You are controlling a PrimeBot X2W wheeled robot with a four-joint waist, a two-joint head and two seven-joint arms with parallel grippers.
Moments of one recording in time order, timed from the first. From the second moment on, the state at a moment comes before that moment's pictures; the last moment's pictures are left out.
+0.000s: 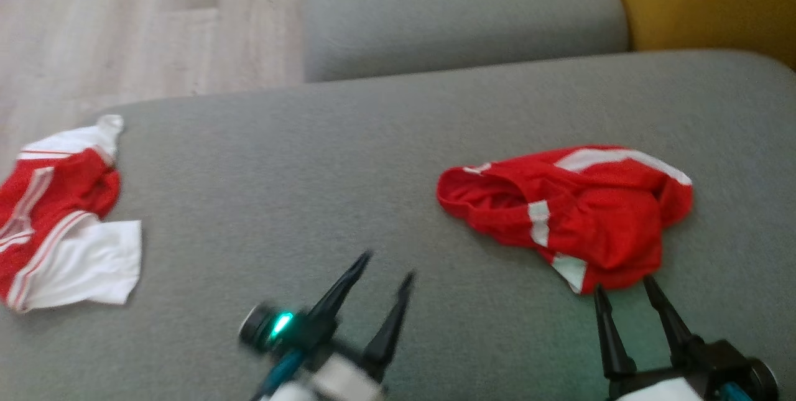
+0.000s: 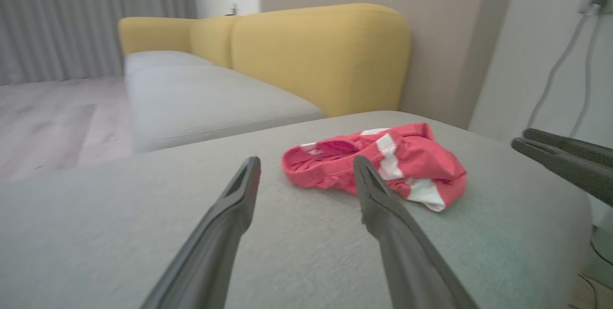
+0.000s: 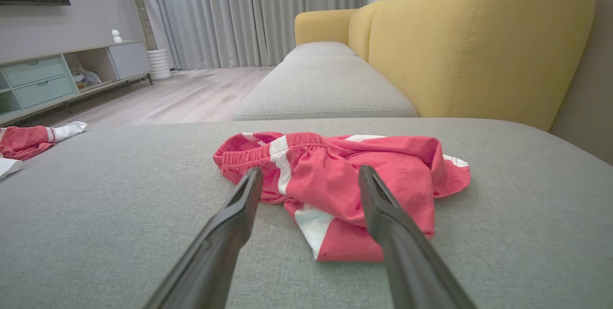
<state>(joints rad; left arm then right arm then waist) -0.06 0.06 -0.51 0.32 -0.20 -0.11 -0.25 0.21 -0.04 0.04 0.15 0.04 0.12 -0.26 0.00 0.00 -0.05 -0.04</state>
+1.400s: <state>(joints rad) -0.89 0.05 -1.29 0.72 -0.65 -0.13 -0.05 0.05 -0.04 0.09 0.12 0.03 0.12 -0.26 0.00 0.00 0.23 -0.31</state>
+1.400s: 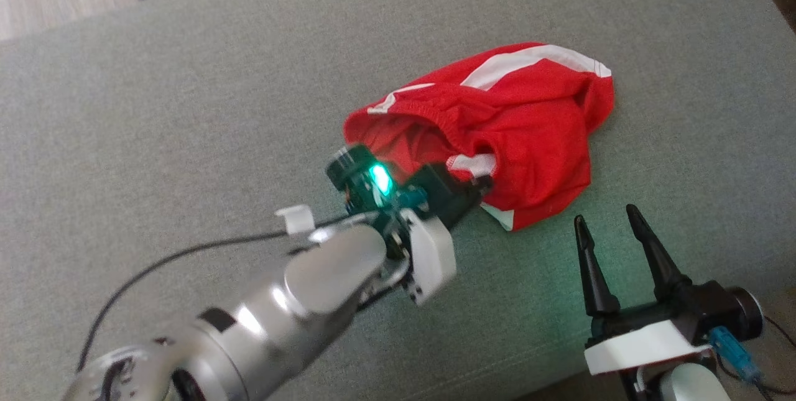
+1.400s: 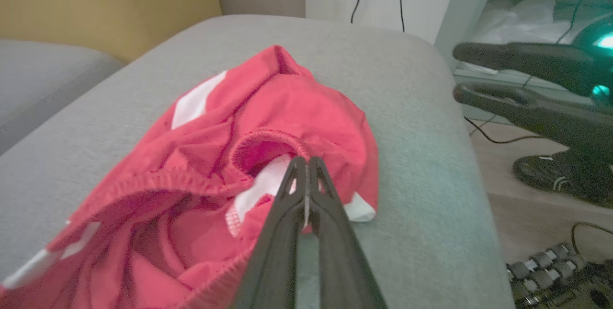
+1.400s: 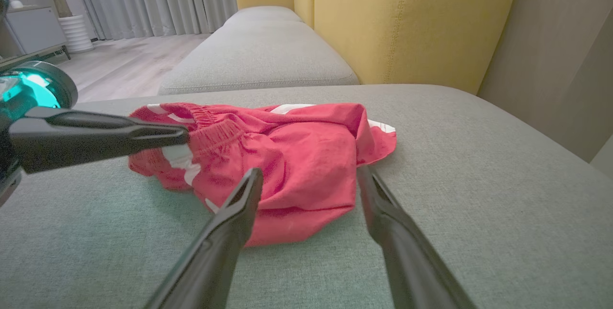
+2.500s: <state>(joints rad) -0.93 0.24 -1.24 0.69 -1.23 -0.13 -0.15 0.11 -0.04 0.11 0.13 0.10 0.12 -0.26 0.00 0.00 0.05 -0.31</state>
